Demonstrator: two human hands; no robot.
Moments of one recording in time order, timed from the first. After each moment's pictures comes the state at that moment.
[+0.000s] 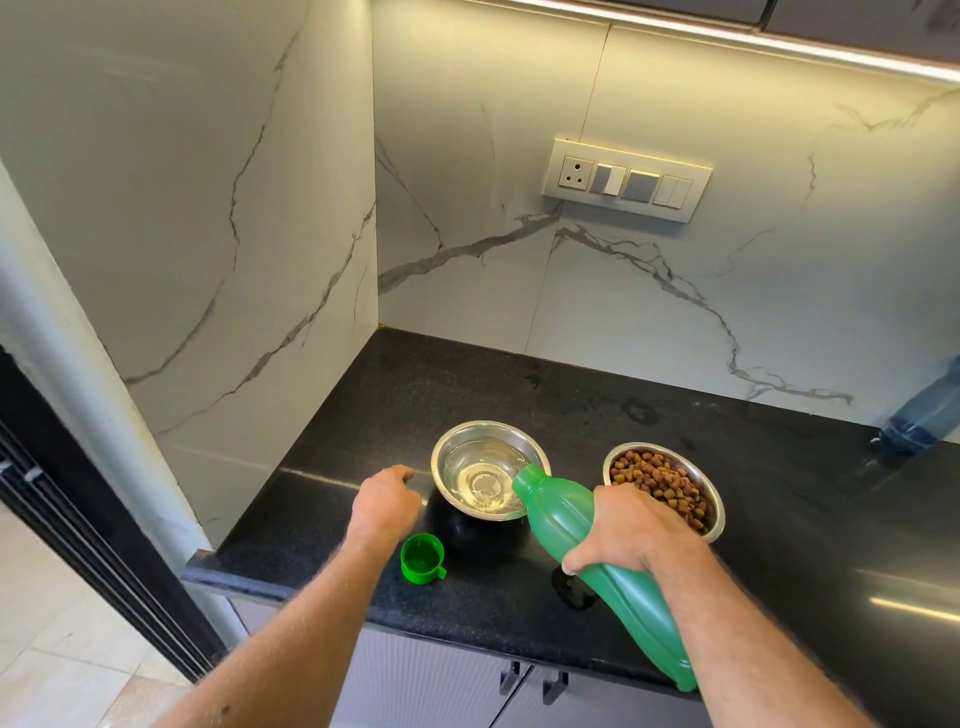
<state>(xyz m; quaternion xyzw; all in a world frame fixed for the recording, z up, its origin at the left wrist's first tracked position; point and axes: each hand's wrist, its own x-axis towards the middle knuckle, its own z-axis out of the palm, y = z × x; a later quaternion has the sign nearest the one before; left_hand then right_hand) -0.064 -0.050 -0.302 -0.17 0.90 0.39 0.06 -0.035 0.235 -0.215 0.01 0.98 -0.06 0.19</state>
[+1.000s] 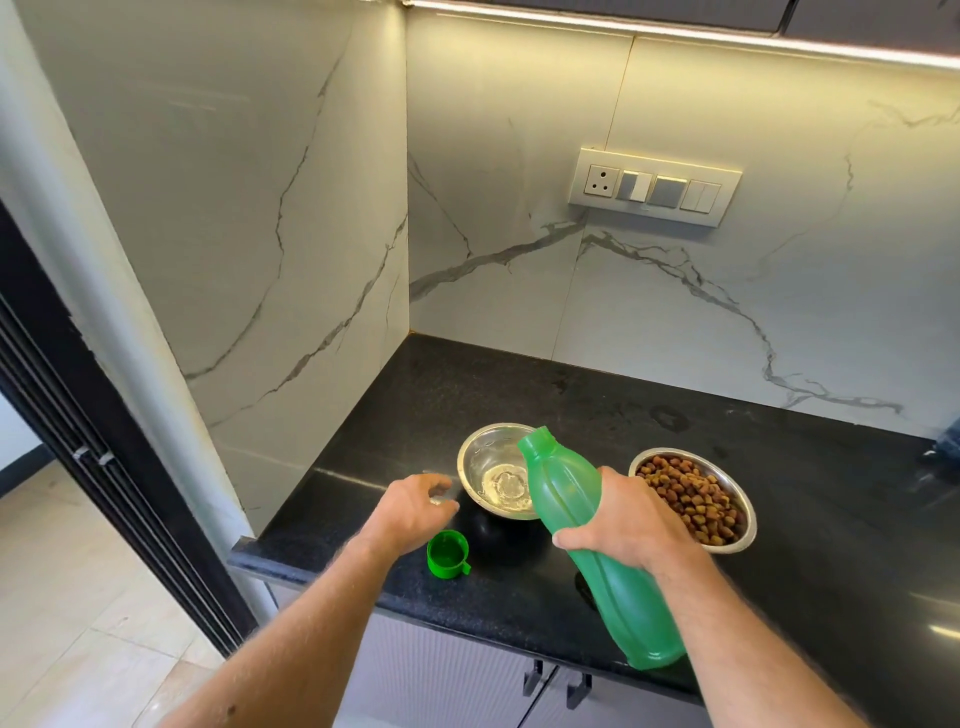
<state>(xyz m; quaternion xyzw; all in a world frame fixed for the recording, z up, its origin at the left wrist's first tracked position) -0.041 -0.062 -0.289 -0.07 0.90 0.40 0.12 -0.037 0.216 -0.225 -0.01 0.98 -0.16 0.09</state>
